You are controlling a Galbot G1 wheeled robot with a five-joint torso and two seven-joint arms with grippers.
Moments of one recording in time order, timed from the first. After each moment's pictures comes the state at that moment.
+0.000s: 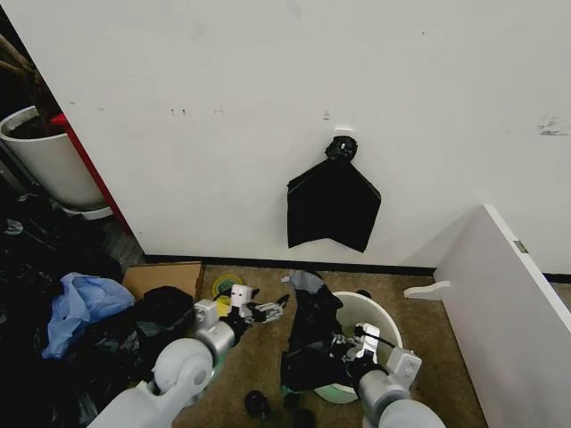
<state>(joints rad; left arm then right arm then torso) 1.13 -0.99 -0.03 -1.91 -0.86 0.36 -0.07 -1.49 1.08 0.08 2.24 1.14 -0.18 0.73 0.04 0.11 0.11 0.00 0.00</state>
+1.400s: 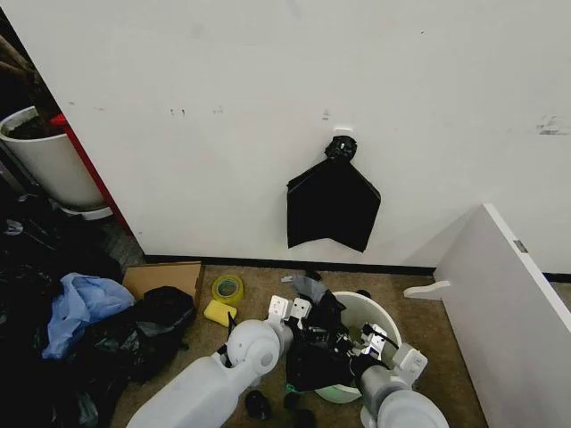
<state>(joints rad) 0.91 -1.18 0.26 -1.80 -0.94 0.74 -0.40 -1.49 1.10 0.08 2.25 1.18 -0.16 0.80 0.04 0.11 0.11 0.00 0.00</state>
